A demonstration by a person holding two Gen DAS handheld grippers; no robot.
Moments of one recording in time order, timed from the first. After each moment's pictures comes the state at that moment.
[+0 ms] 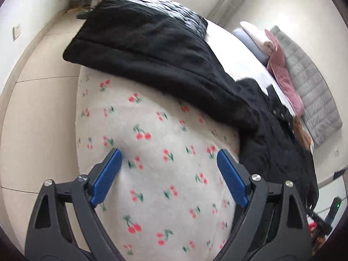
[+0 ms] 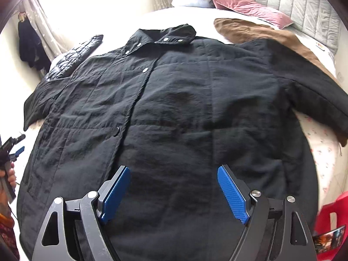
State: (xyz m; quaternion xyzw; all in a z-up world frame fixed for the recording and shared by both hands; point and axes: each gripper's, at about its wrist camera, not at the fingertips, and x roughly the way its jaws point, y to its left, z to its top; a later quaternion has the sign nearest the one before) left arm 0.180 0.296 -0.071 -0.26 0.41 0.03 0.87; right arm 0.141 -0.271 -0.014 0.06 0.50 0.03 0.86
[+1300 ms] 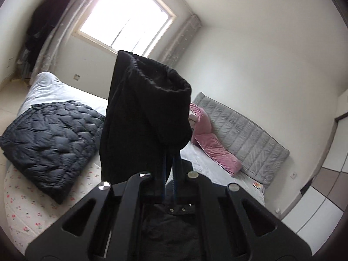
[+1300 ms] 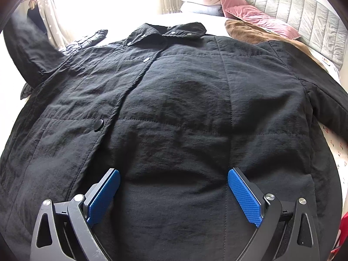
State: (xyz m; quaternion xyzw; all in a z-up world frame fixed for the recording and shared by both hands) left arm 0.235 0.164 0.167 -0.26 0.12 -0.14 0.95; right arm 0.159 -0.255 -0.063 0.02 0.47 0.04 0.88
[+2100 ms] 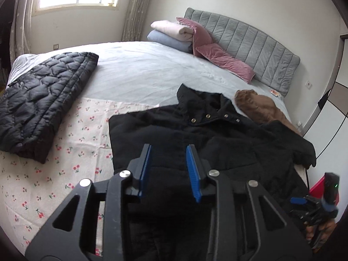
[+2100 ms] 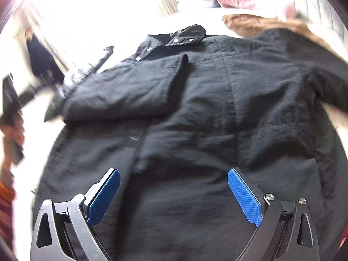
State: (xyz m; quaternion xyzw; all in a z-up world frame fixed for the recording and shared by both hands) left arm 0.280 0.097 0.014 -0.07 0.35 -0.18 0.92; right arm 0.153 -0.273 -0.026 0.15 0.48 0.09 0.86
